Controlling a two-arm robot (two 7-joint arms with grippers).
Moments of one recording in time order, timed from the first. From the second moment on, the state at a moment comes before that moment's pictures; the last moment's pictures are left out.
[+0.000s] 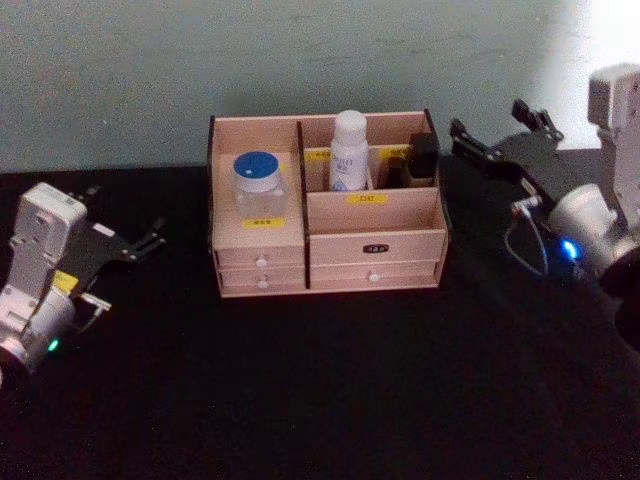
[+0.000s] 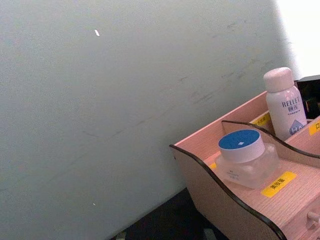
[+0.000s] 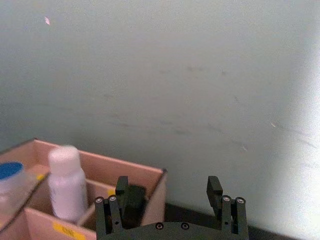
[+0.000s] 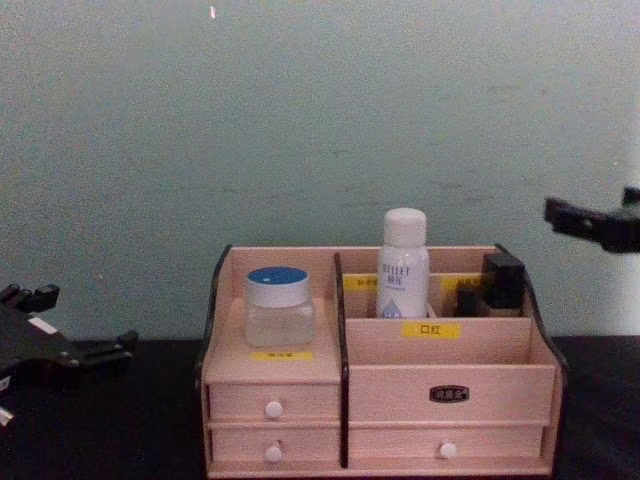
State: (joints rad) left arm -0.20 0.60 0.45 -1.41 -0.25 -0.12 0.03; right arm 0.30 0.36 -0.25 -1.43 0.34 0.01 0.17
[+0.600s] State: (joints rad) left arm -0.20 0.60 0.45 -1.41 -0.25 -0.12 0.03; right arm 0.19 0.29 -0.20 -1.34 0.26 -0.08 0.09
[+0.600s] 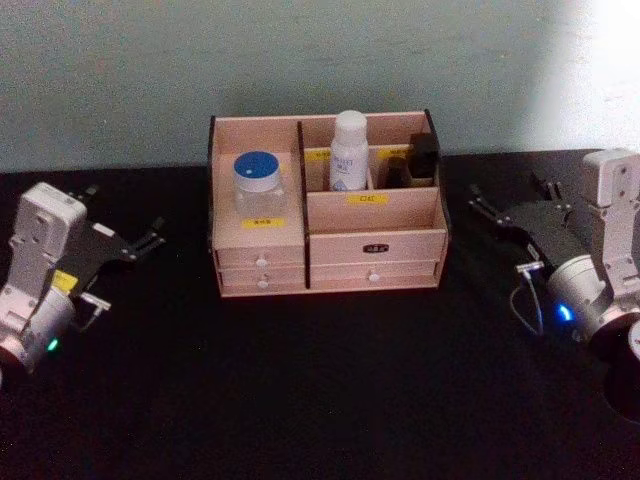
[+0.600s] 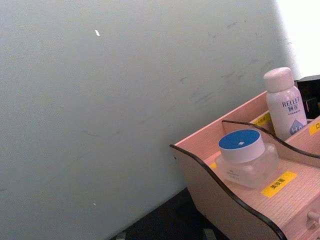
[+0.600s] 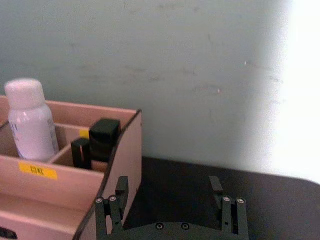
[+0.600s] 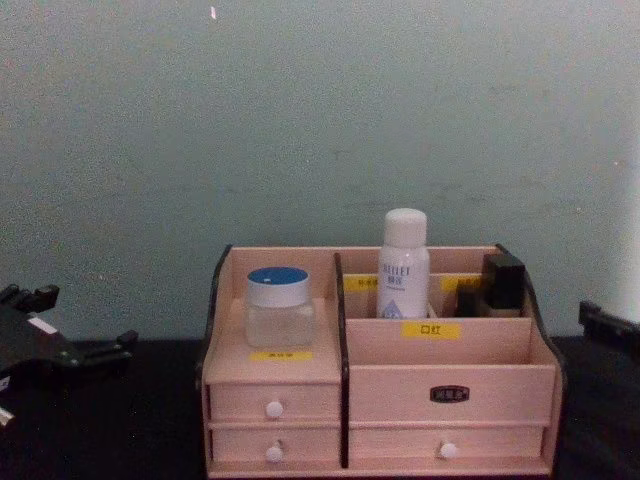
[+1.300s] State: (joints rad) left arm -0.20 0.60 0.45 -1.41 -0.25 -0.12 0.03; right arm 0.19 0.28 -0.20 -1.31 0.24 -0.06 0.09
